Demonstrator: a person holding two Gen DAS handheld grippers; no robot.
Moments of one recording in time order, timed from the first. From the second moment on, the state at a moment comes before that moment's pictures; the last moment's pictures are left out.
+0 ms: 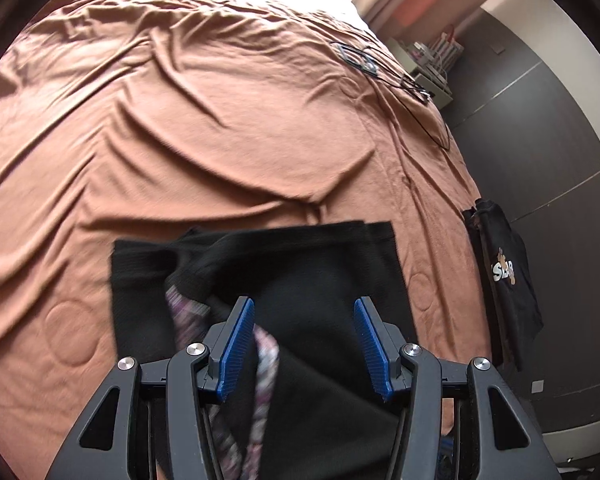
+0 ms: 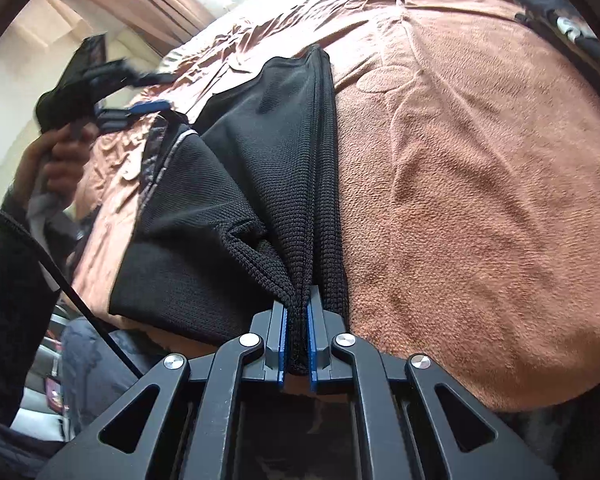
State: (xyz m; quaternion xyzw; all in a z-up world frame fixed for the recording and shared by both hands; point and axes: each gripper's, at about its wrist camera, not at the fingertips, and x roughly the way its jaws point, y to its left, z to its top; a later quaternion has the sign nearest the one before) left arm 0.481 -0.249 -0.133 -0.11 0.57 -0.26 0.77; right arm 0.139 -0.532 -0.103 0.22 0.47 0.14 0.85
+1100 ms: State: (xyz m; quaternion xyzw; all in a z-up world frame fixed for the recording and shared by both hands) left arm 0.399 -0.209 -0.198 -0.11 0.67 -0.29 0.68; right arm 0.150 -0.486 -0.071 0.11 0.46 0.11 0.87
